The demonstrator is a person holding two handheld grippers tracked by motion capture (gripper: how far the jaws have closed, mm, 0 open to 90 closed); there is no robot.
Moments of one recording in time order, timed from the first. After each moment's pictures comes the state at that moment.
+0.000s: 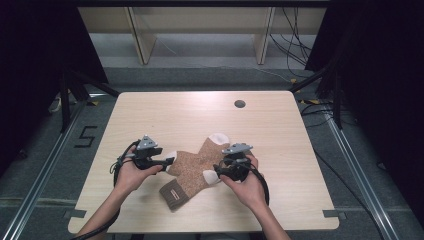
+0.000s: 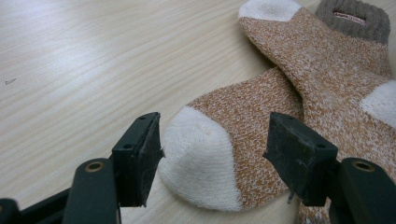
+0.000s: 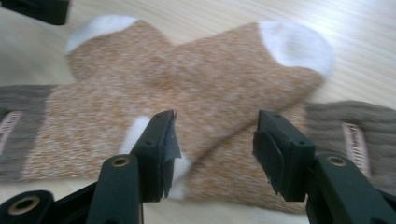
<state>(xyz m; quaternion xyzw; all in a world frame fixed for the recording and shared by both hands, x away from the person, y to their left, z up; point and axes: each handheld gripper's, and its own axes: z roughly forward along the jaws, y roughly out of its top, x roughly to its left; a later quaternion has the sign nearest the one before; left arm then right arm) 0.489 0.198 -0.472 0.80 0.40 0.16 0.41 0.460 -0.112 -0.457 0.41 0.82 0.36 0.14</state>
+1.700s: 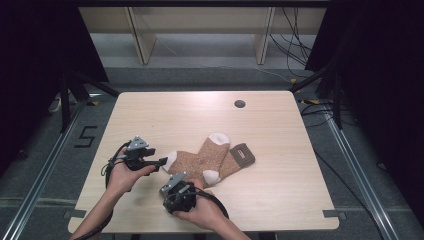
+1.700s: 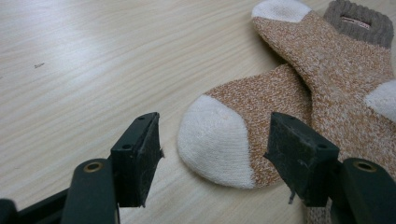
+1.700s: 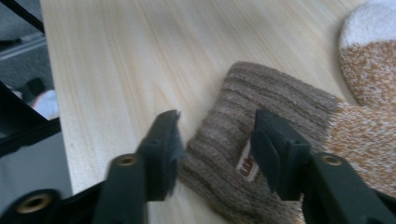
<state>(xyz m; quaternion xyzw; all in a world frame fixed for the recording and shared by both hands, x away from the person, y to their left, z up) 0.483 0.218 -0.469 0.79 0.42 0.16 0.42 0.402 0.024 -0.486 0.20 0.92 0.33 0.05</state>
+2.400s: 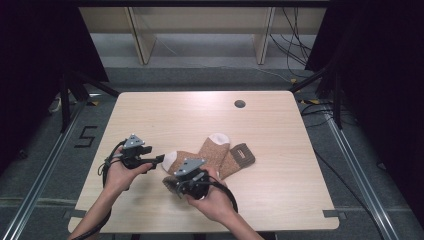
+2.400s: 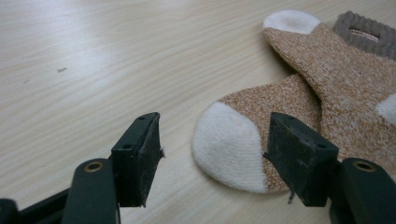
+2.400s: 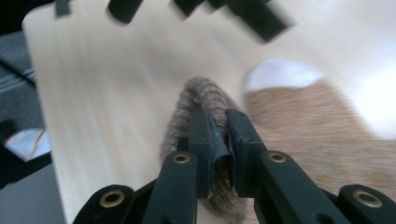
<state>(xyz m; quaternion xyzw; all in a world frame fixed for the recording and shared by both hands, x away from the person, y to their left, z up) 0.484 0.226 -0.464 0.78 0.43 0.17 0.43 0.410 -0.012 -0.433 0.25 0.88 0.39 0.11</state>
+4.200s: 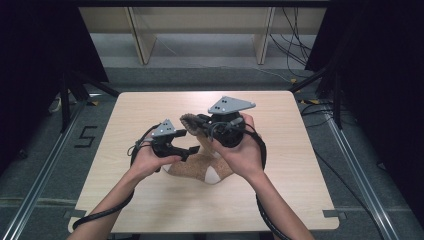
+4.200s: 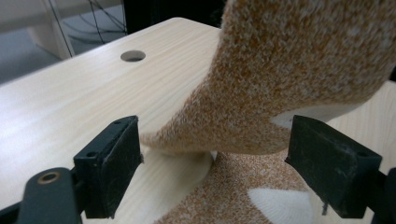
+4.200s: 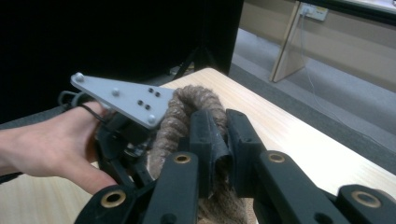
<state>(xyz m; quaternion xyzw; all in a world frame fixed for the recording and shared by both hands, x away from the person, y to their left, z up) 0.511 0.137 -0.425 0.80 0.26 0.14 0.53 0.452 -0.078 -0.283 0.28 0.79 0.50 0.21</state>
